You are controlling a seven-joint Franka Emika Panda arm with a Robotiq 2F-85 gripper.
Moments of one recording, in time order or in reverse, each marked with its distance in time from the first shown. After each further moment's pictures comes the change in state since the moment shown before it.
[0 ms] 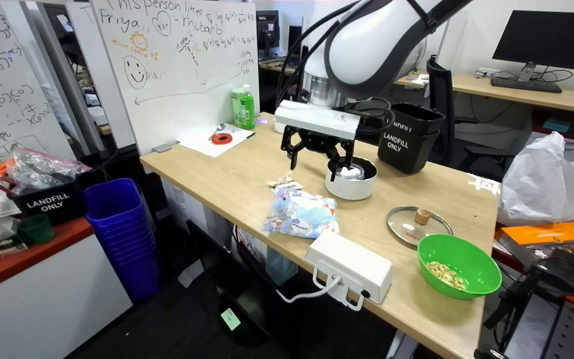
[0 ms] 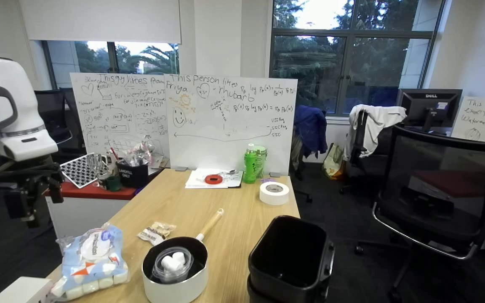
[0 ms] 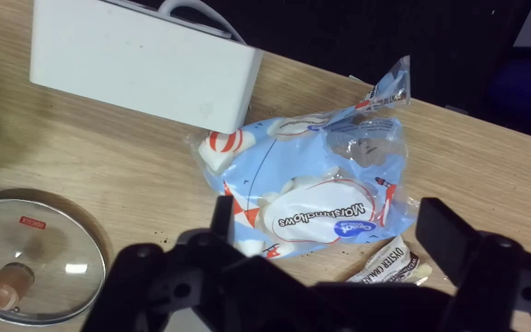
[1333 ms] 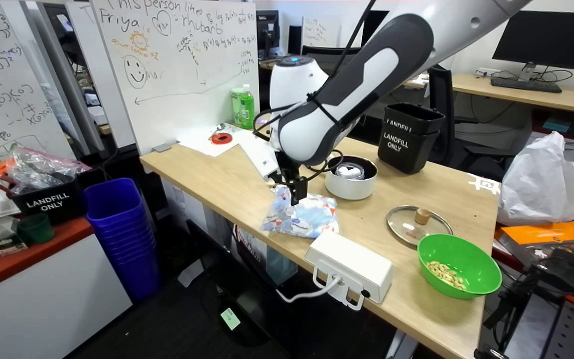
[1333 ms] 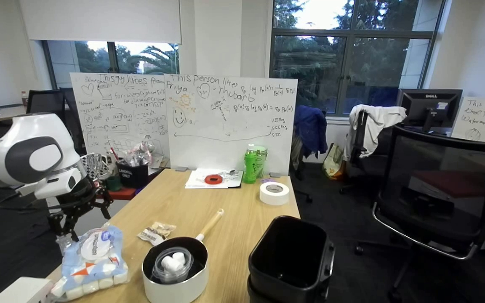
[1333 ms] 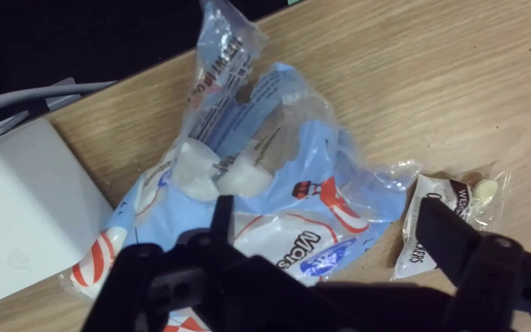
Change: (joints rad) arm 0.170 0.418 -0.194 0.356 -0.022 0.106 0.729
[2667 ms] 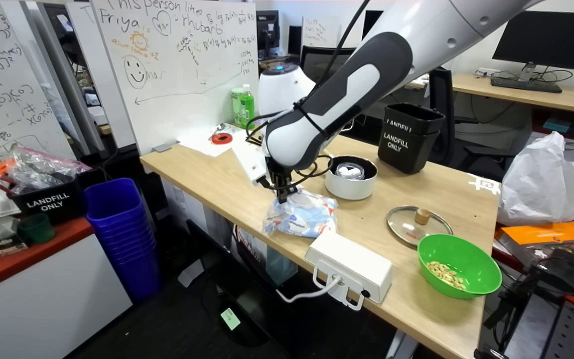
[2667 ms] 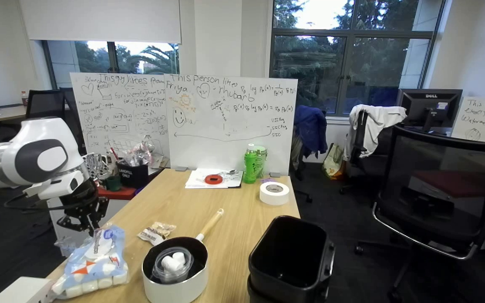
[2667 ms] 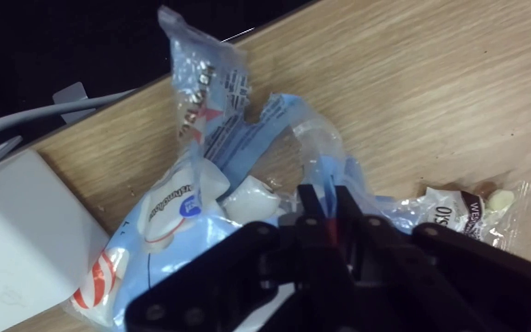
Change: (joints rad) arm 0.008 0.079 -0.001 0.117 -0.002 -0.080 0.060
